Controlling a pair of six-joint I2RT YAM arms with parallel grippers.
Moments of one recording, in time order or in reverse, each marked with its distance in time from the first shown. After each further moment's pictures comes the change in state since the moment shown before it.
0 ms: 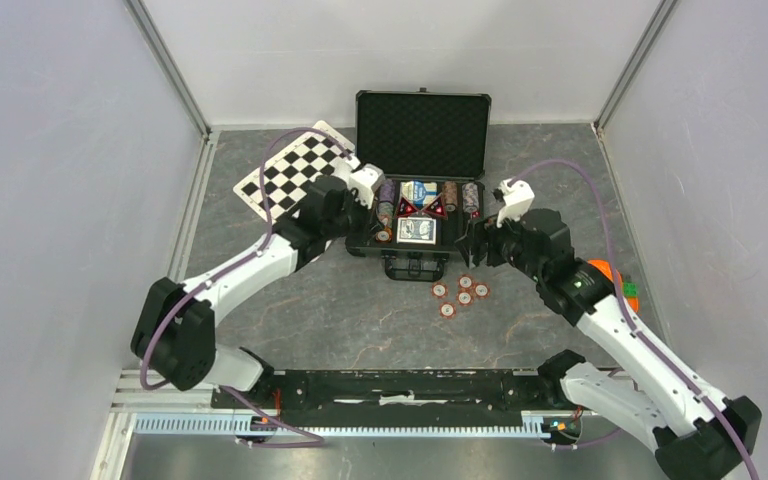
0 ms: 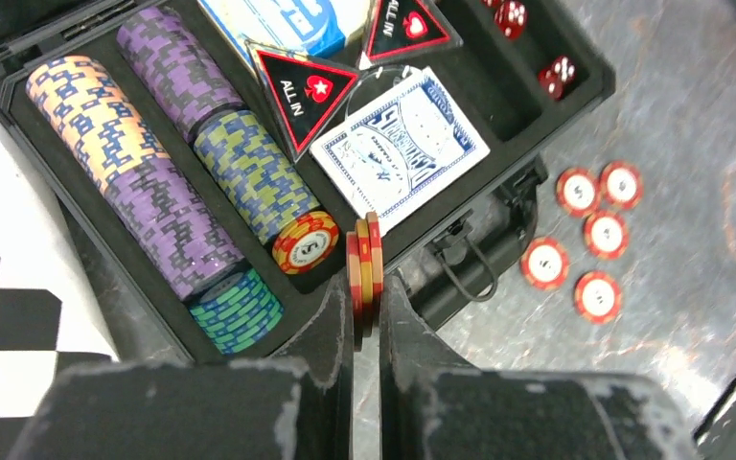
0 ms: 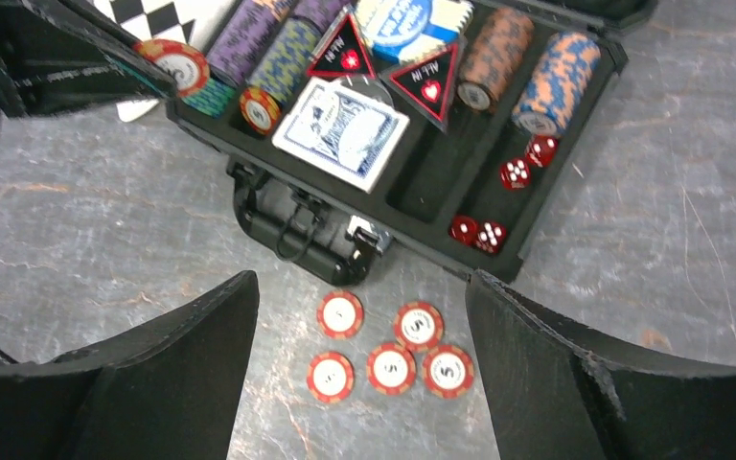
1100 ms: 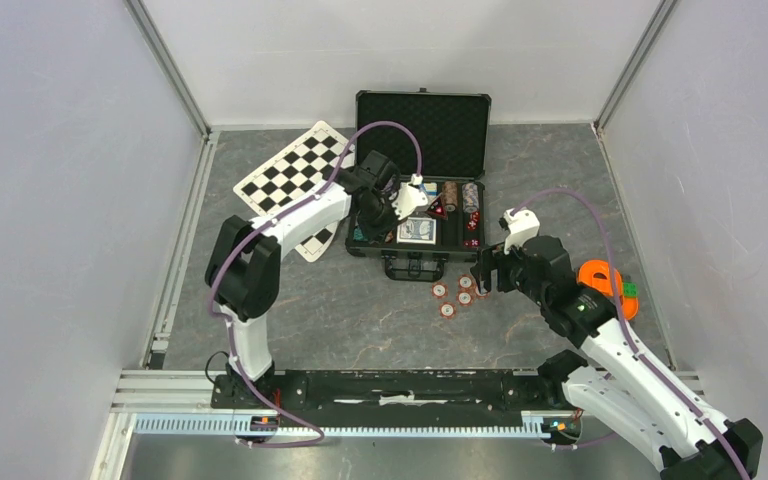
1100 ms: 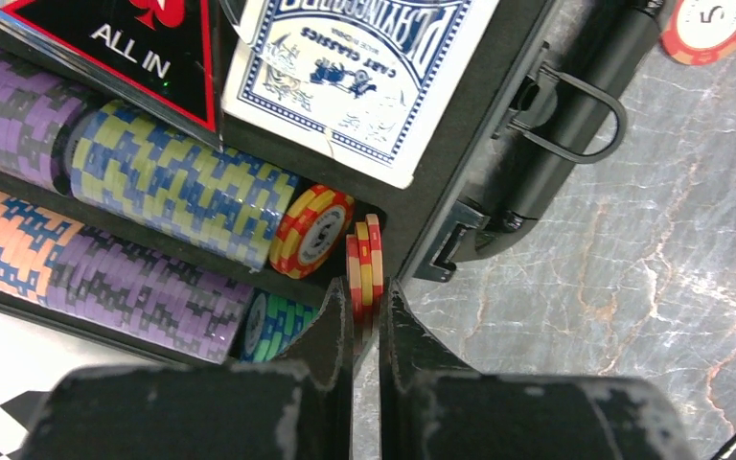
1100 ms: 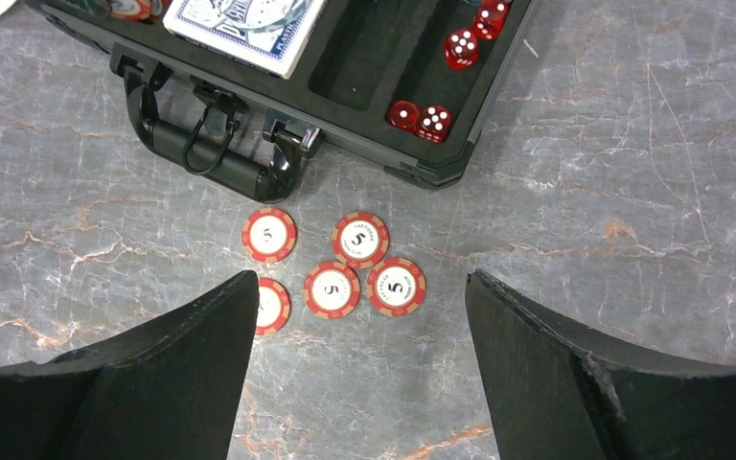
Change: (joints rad) left arm -0.045 0.501 0.601 -0.777 0.015 0.684; right arm 0.000 -0.179 -0.209 -0.082 0.098 -0.026
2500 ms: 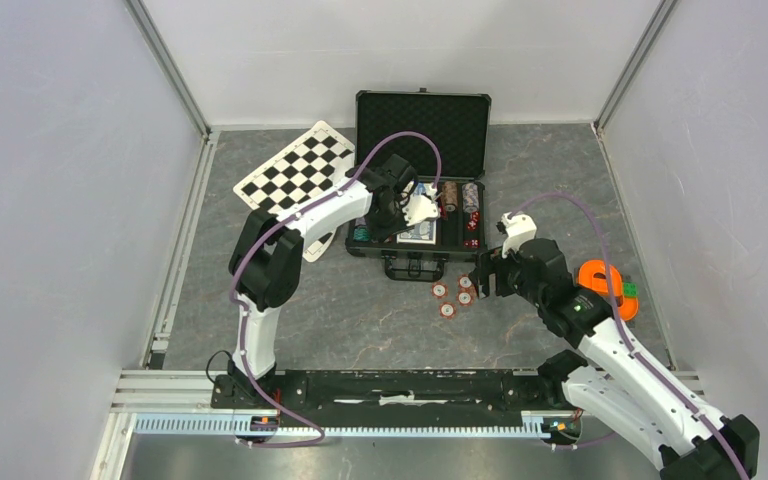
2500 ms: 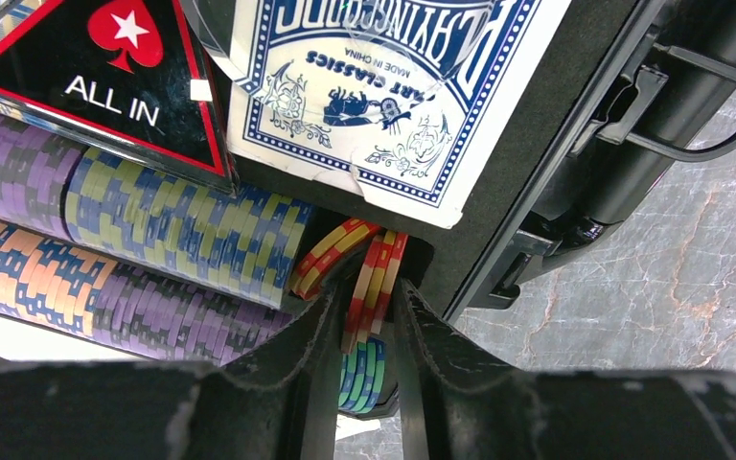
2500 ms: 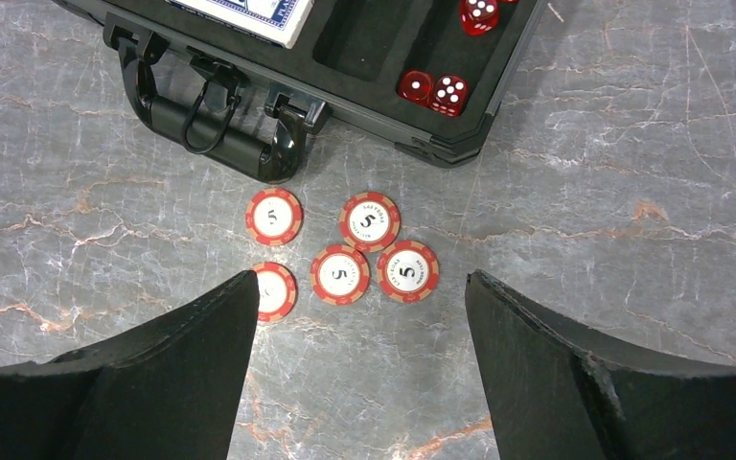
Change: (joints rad) left arm -0.050 0.153 0.152 -0.105 -0.195 0.106; right arm -0.002 0.008 -0.036 0.001 -0.024 0.024
